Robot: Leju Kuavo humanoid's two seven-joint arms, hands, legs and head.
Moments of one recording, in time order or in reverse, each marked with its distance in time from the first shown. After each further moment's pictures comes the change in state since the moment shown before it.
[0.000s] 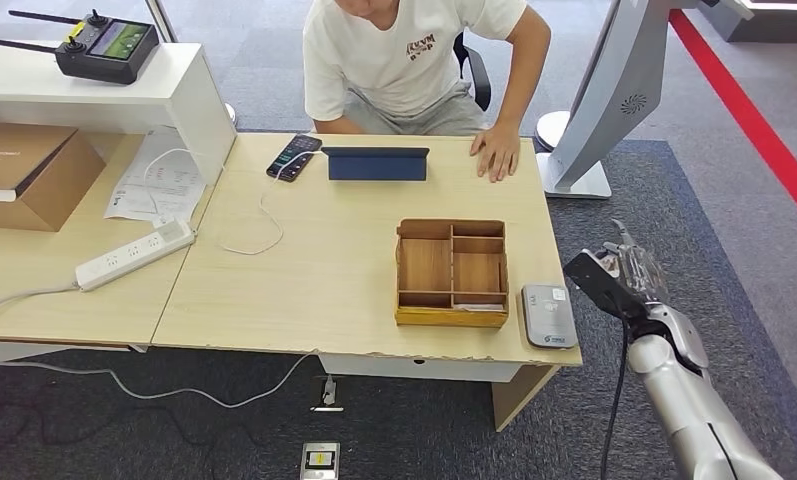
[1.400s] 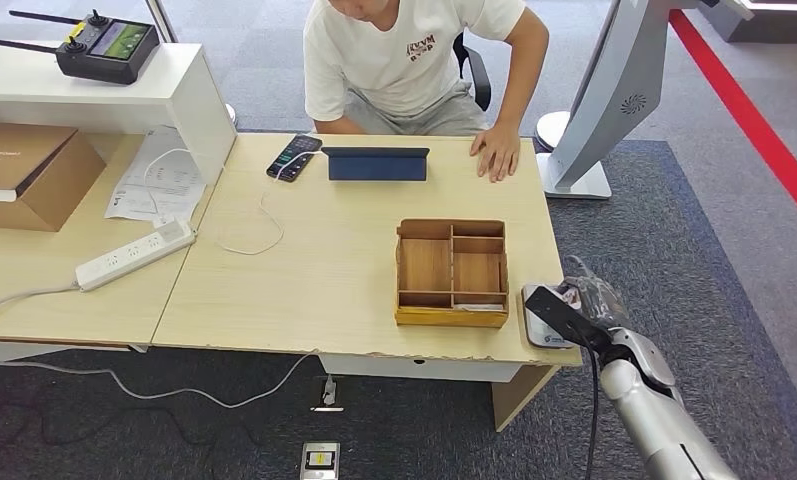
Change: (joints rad) left arm 0.000 0.000 0.000 0.000 -0.013 -0.004 0.017; right arm 0.061 0.047 0.073 0.006 0.076 0.060 0.050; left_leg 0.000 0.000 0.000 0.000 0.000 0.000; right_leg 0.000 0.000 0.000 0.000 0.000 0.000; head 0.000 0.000
